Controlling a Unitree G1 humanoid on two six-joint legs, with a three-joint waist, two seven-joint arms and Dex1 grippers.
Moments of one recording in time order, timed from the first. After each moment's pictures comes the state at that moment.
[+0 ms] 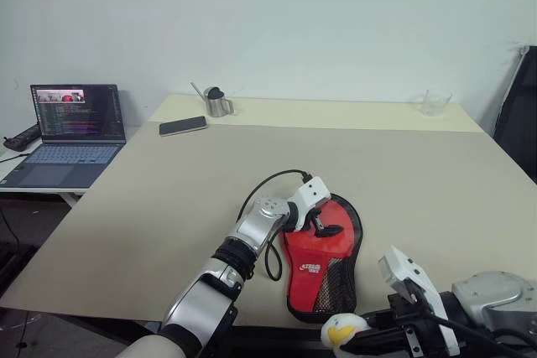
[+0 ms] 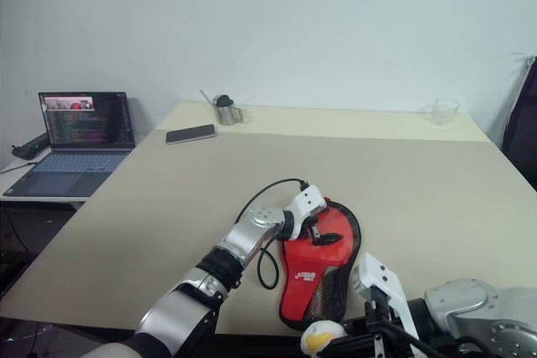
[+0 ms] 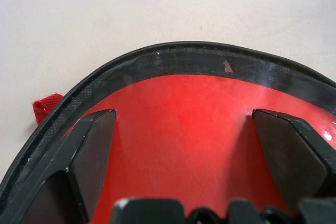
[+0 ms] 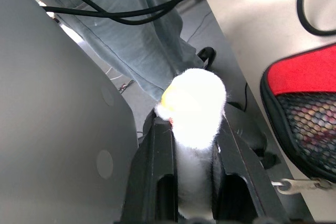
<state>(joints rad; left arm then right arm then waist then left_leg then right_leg) -0.82 0.08 -0.34 0.74 0.06 0.19 -0.82 -0.03 -1.02 -0.04 -0.81 1.20 1.07 0.74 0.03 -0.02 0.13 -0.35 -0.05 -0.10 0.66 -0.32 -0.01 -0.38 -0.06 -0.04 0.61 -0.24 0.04</state>
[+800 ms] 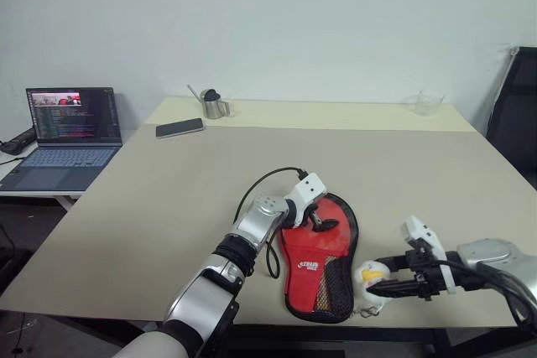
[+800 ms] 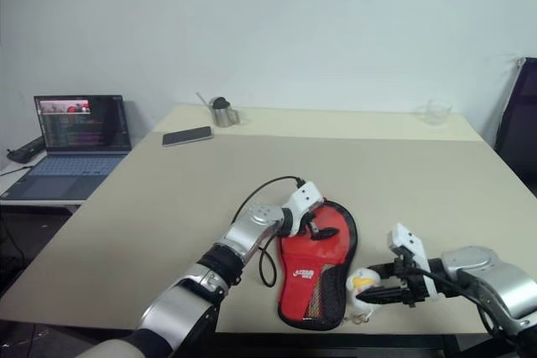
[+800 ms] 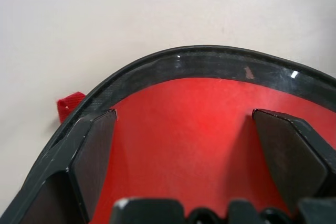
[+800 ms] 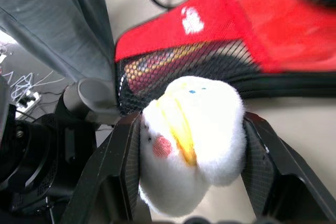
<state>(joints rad) -0.83 0.09 -0.30 0.76 0.05 0.22 -0.75 -0.19 -0.99 0.13 -0.19 0.62 0.60 1.22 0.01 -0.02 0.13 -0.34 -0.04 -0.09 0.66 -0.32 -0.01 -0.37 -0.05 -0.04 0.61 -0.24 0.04</state>
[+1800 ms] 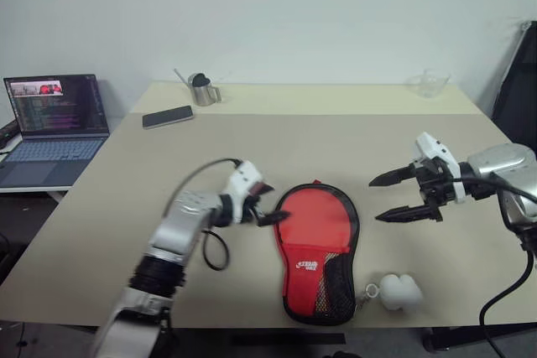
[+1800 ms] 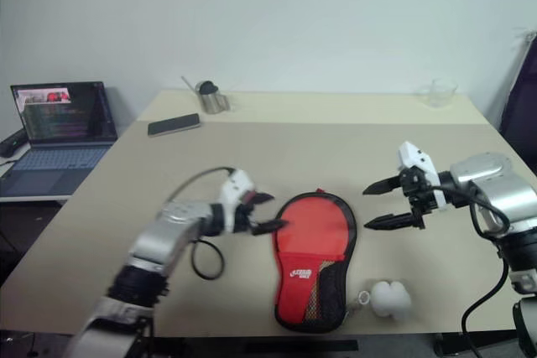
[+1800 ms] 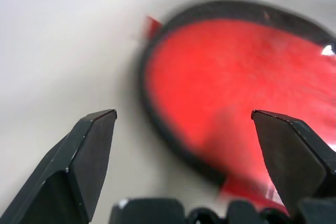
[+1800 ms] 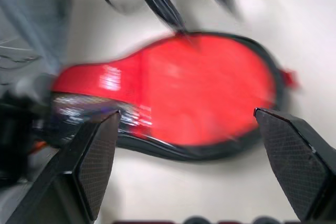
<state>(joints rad) -0.56 0.59 -0.04 0.06 -0.25 0.50 -1.02 -0.81 -0.93 0.19 0.28 0.33 0.44 1.48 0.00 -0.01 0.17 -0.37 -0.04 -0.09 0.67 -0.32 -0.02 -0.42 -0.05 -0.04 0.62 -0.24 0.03</state>
